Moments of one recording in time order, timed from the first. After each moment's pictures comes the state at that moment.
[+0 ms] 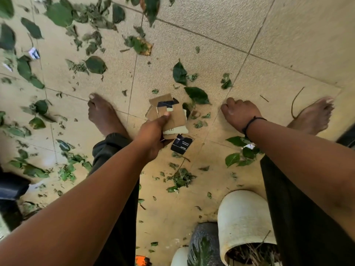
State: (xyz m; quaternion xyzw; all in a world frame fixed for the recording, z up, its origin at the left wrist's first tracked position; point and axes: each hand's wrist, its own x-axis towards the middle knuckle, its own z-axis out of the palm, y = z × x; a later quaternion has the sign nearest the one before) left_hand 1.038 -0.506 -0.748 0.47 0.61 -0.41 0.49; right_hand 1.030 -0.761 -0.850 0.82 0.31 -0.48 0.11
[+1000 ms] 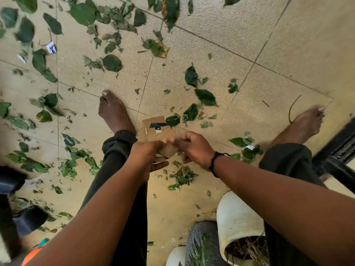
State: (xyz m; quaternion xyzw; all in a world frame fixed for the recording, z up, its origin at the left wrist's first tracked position) left_hand 1.018 -0.467 -0.671 0.48 0.63 -0.42 0.45; right_hand 0.993 -0.612 -0.734 0.54 -0.31 -0.57 -0.53
